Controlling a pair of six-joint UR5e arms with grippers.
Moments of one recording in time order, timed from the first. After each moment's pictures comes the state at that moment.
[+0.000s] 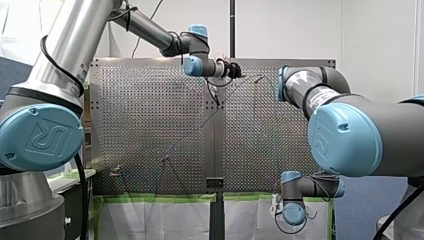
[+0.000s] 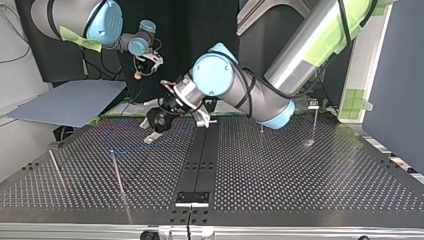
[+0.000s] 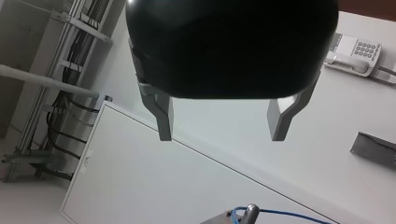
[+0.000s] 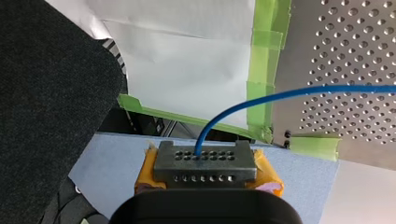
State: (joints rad) left arm -0.57 -1.92 -1.36 -2.90 -1.29 -2.19; right arm 1.87 -0.36 1.71 -0.95 1.89 1.67
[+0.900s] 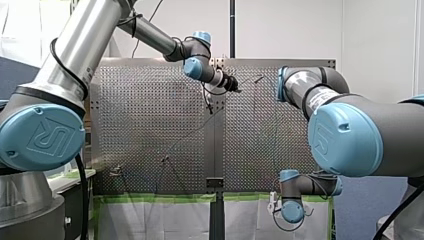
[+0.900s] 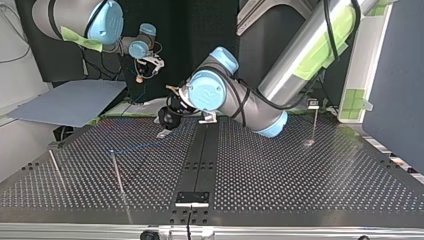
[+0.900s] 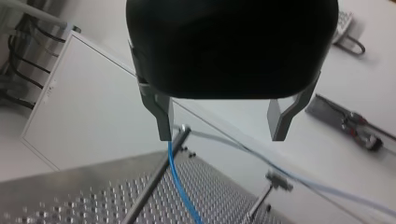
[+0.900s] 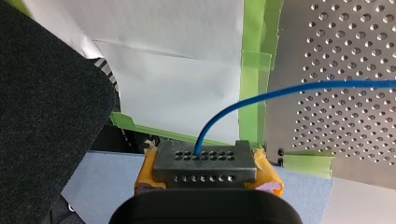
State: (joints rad) left arm -0.56 -2.00 -1.30 -3.12 -1.35 -2.14; right arm 1.87 -0.36 1.68 -0.94 1.86 1.67
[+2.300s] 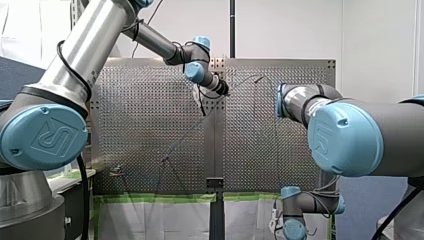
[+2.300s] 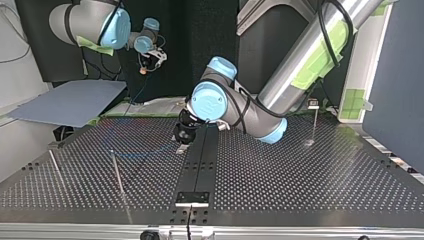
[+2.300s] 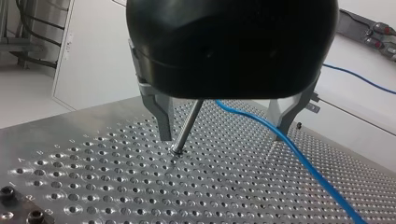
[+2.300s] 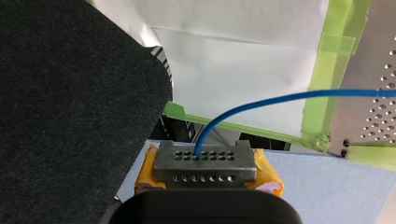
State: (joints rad) left arm -0.53 -2.03 -1.27 -3.11 -1.55 -2.09; right arm 1.87 -0.22 1.64 -0.97 1.87 1.71
